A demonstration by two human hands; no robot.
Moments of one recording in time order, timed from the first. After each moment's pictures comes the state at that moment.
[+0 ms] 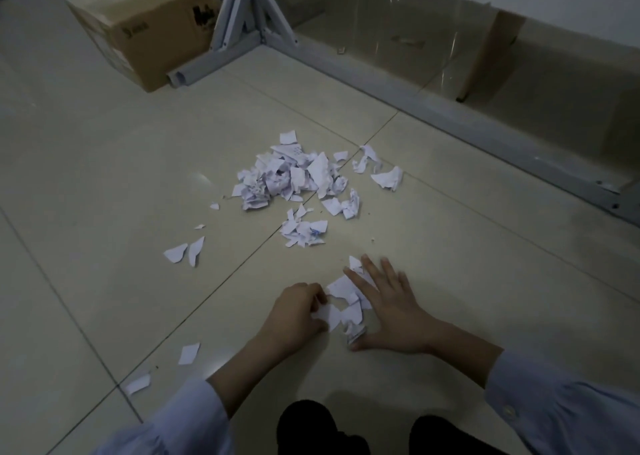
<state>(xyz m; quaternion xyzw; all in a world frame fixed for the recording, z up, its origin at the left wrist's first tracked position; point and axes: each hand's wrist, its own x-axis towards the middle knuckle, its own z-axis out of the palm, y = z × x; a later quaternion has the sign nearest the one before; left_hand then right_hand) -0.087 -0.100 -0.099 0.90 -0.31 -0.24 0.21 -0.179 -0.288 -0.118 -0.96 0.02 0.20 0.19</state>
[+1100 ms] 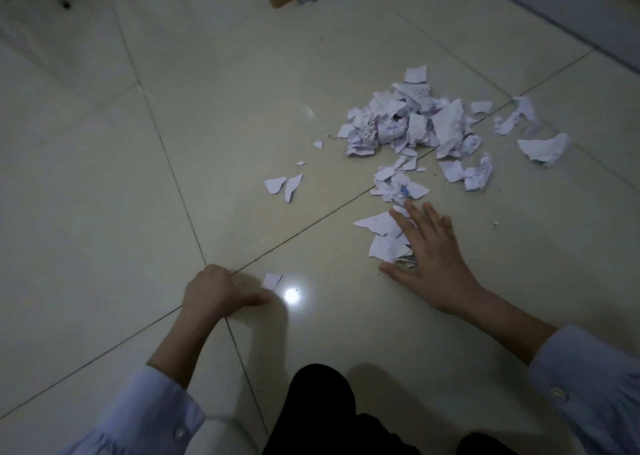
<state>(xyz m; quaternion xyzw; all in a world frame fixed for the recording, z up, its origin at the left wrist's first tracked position) -0.075 0.072 -0.064 0.94 0.15 -0.32 -0.03 -0.101 -0.242 -0.145 -0.96 -0.06 0.06 0.25</state>
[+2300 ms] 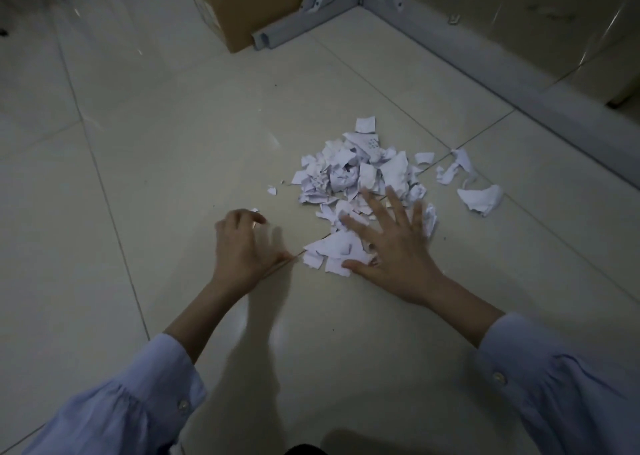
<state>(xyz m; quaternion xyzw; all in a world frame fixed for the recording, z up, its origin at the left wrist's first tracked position) 0.023 -0.022 -0.098 0.97 -0.06 0.01 0.23 -0.027 -0.278 -0.121 -0.98 -0.11 -0.04 0.15</state>
